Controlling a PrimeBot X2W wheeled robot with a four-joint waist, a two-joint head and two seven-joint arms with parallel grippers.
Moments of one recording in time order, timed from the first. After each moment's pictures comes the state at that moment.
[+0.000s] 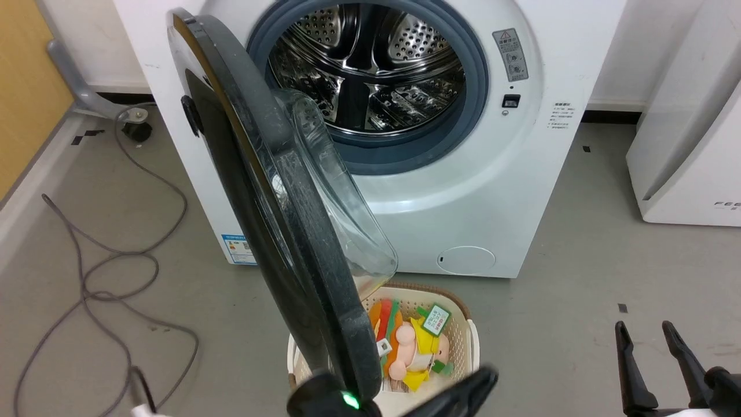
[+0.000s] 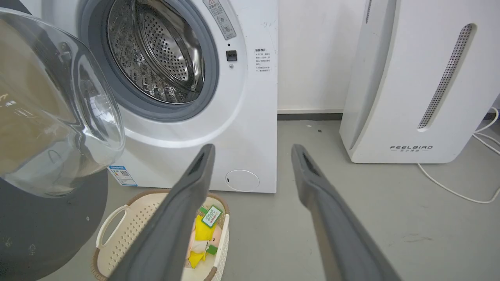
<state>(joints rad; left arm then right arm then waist) 0.01 0.23 -0.70 -0.50 -0.49 -0.11 0.07 0.17 -0.05 -0.14 -0.08 0.14 0.13 -0.07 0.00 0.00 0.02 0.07</state>
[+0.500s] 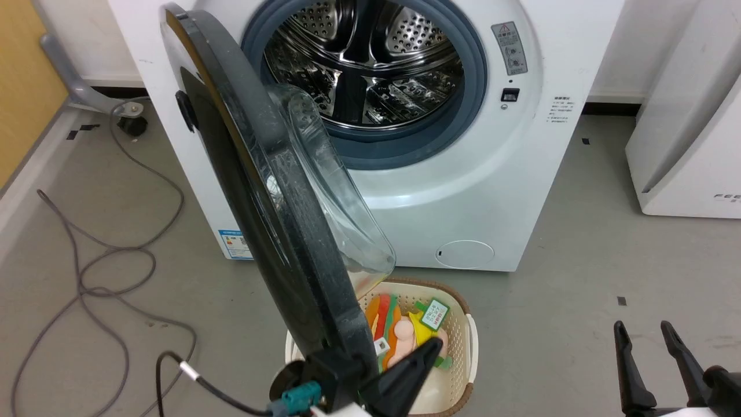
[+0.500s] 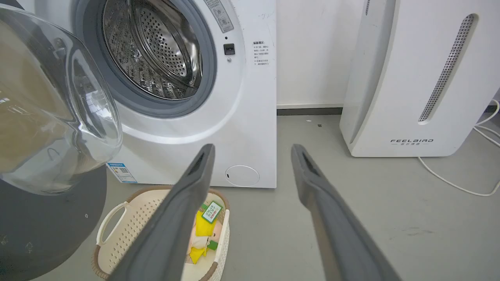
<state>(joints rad) -0.06 0.20 -0.65 -0.15 -0.50 -0.06 0.05 0.17 -0.05 -0.13 -0.07 0.15 0.13 -0.07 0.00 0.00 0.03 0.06</state>
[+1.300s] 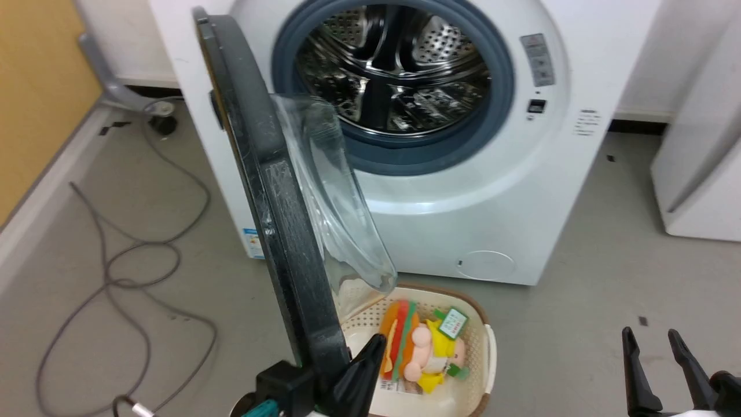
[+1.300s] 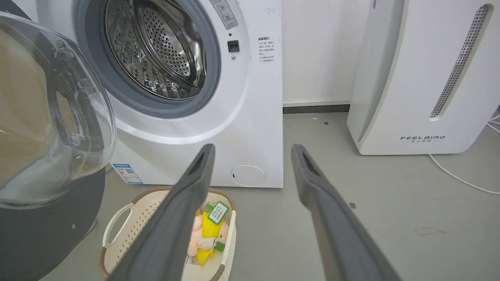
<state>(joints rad) 0.04 0.19 -0.56 -0.18 -0.48 0.14 0.01 0.16 -0.05 -0.15 -0.01 0.17 0.13 -0.09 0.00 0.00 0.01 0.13</state>
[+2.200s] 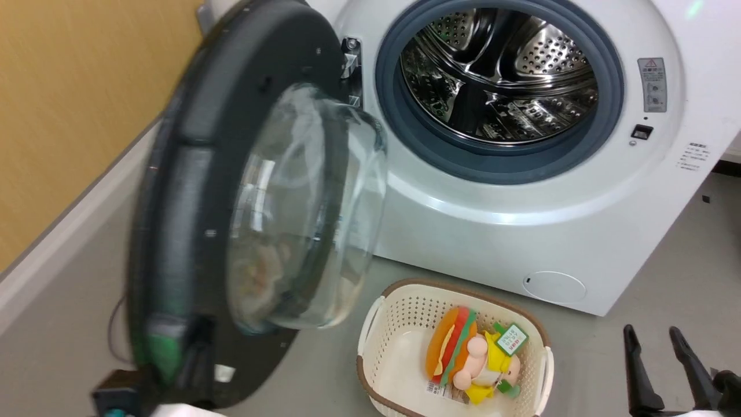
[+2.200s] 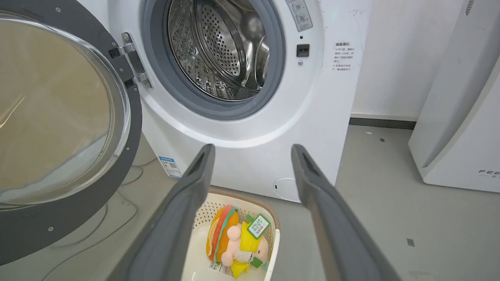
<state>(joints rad) 0.16 0.34 -0.27 -0.26 -0.49 0.31 -0.06 0.16 -0.05 -0.16 -0.02 0.18 0.13 -0.10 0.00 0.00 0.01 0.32</state>
